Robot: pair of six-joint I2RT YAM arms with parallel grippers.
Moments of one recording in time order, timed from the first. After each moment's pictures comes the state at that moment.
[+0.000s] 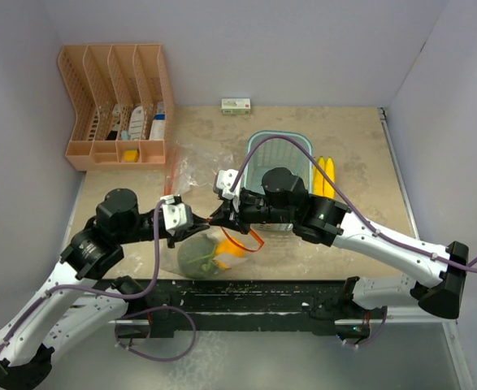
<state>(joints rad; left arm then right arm) -0.66 0.66 0.87 -0.48 0.61 0.33 1.07 1.23 1.19 -0.26 -0.31 -0.12</state>
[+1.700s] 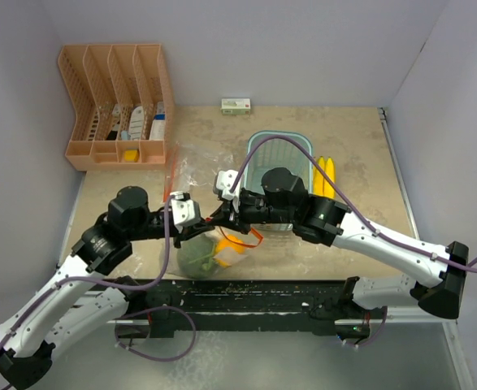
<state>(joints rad) -0.66 0.71 0.82 -0.42 0.64 0.27 1.06 1.23 1.19 -0.27 -0.31 -0.14</state>
